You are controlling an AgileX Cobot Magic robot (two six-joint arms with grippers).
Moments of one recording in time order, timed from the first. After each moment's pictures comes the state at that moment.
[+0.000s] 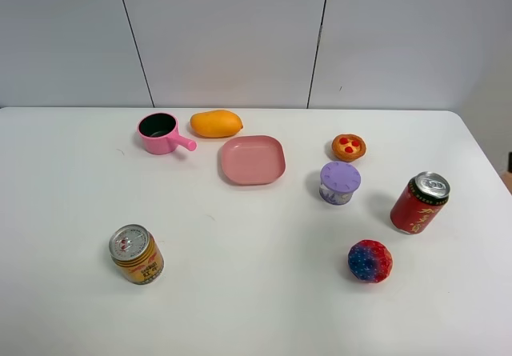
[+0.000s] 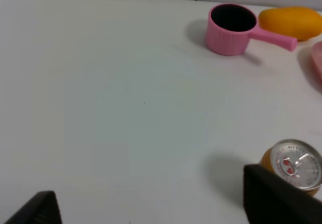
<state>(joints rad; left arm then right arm) -0.03 -0.01 -0.51 0.13 1.07 -0.20 0.01 0.72 -0.86 -0.02 1.03 0.06</state>
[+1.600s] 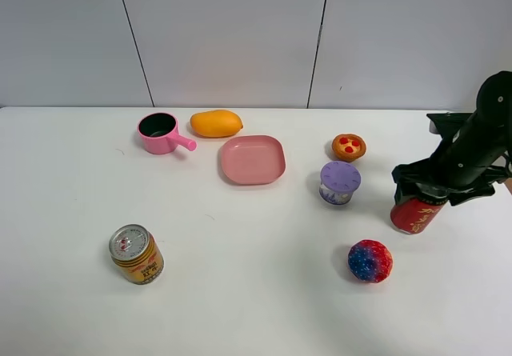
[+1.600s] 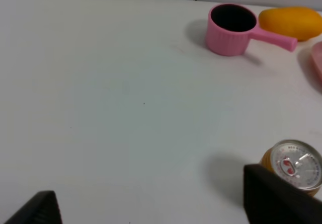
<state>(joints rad) -0.03 -0.01 -0.51 0.13 1.07 -0.20 0.01 1.68 -0.93 -0.01 0.70 0.05</state>
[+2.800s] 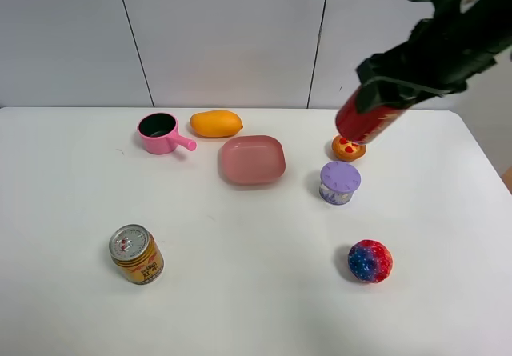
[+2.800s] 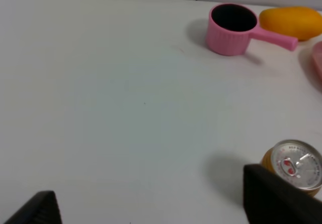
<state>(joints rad) -0.03 -0.01 -0.51 0.14 1.07 -0.20 0.36 1.41 -1.30 0.08 1.01 0.05</state>
